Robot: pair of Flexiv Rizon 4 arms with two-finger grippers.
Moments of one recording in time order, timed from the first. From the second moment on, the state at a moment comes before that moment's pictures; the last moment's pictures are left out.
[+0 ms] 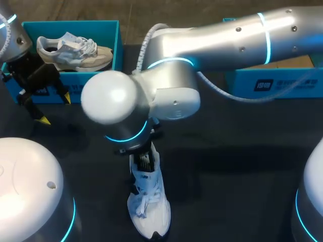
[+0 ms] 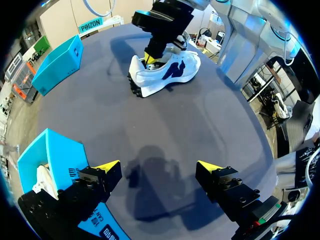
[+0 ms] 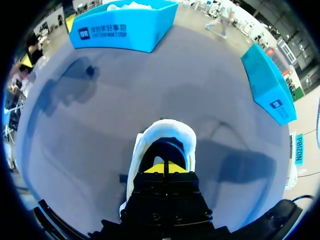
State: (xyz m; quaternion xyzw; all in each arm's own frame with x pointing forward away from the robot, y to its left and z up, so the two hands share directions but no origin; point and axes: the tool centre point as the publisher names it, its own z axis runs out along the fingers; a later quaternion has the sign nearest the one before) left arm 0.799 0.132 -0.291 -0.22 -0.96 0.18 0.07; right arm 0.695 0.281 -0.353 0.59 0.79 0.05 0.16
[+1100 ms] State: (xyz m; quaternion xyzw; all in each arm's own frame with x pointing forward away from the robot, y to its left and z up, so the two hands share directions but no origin) left arm 0.799 0.132 -0.291 -0.22 -0.96 0.18 0.07; right arm 0.698 0.261 -0.366 0.55 0.79 -0.02 0.26
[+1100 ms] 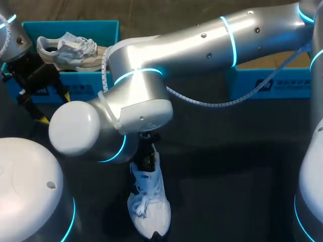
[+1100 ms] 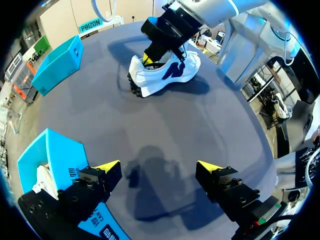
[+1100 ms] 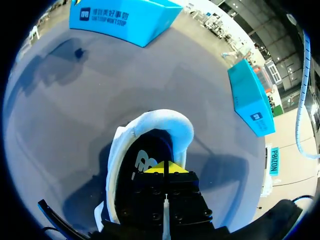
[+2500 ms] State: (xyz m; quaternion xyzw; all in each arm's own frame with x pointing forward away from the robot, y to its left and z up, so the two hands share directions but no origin) left arm 0.799 0.132 -0.291 -0.22 -0.96 0.18 0.07; right arm 0.698 0.253 -0.362 0.55 0.79 0.03 0.24
